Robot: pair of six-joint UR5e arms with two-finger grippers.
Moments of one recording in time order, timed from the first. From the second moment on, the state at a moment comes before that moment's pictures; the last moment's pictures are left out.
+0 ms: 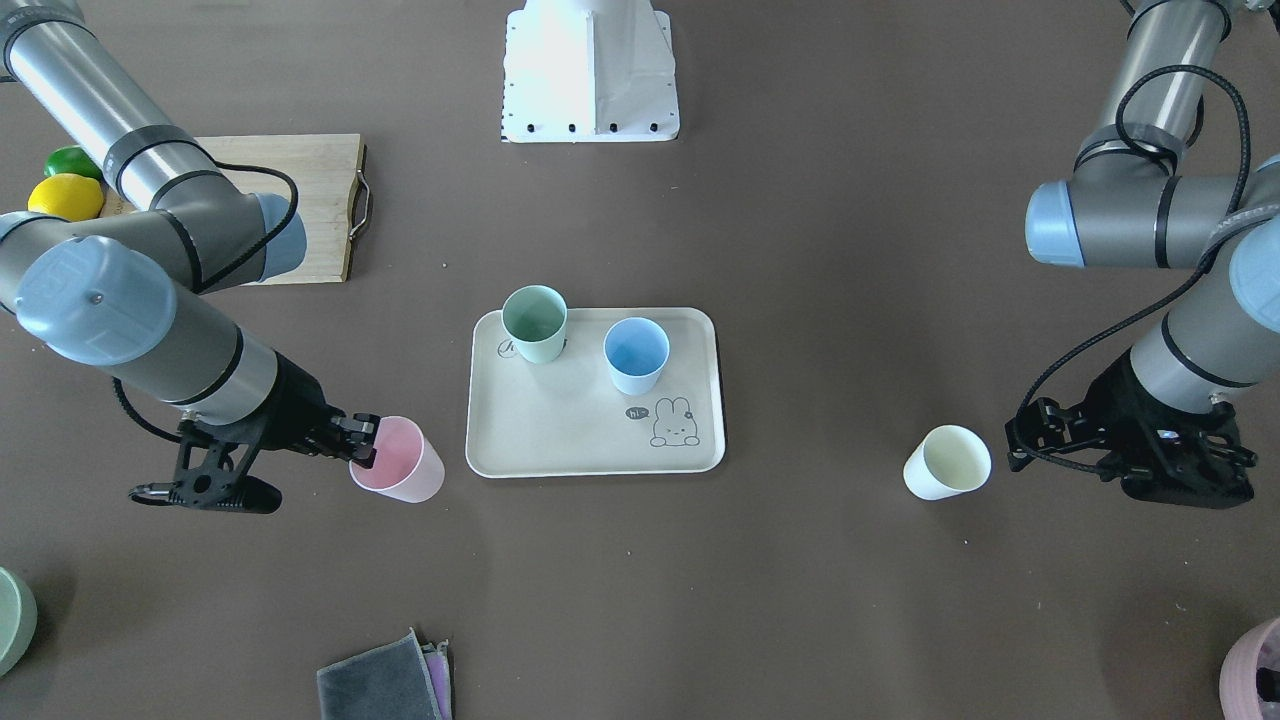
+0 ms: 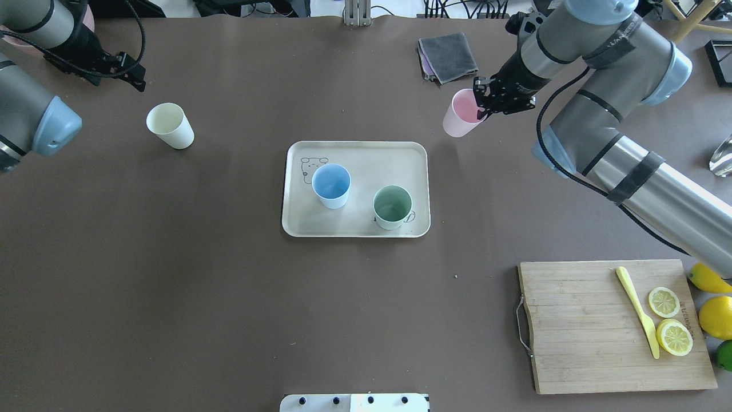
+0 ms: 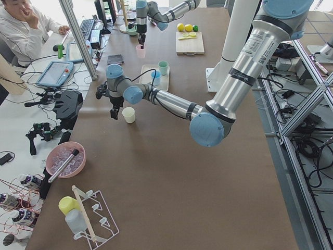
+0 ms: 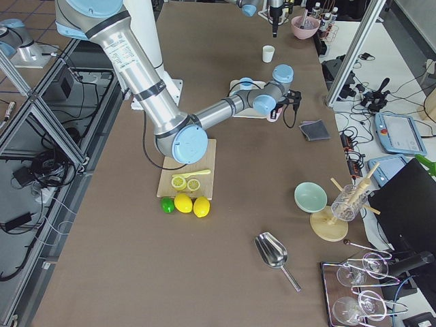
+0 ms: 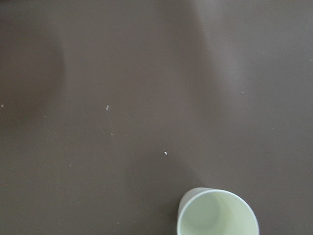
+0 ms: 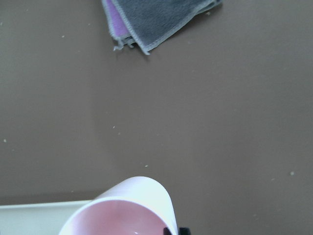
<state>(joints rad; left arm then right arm) -1.12 -2.07 -1.37 -1.87 -2.18 -0.57 0.90 -0.94 1.37 -1.14 2.26 1.20</state>
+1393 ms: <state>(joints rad) -1.00 -2.18 -1.30 -1.93 -2.21 -0.82 0.84 -0.94 1.44 -1.14 2.23 1.23</state>
